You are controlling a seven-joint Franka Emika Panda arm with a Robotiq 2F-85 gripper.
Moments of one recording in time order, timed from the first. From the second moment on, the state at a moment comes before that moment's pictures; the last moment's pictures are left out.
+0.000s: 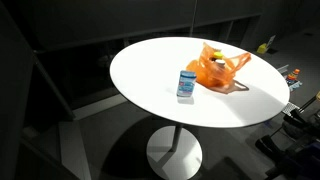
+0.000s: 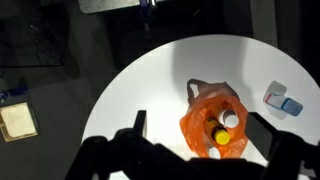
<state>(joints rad) -0.11 -0.27 -0.19 -2.01 0.01 1.57 -0.07</state>
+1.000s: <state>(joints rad) -0.08 -0.16 -0.10 -1.92 -0.01 1.58 -0.07</state>
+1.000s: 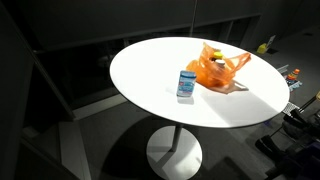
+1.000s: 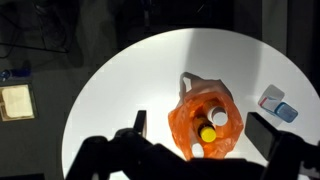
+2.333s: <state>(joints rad) 0.05 0.17 0.03 -1.85 -0.13 1.96 -0.12</state>
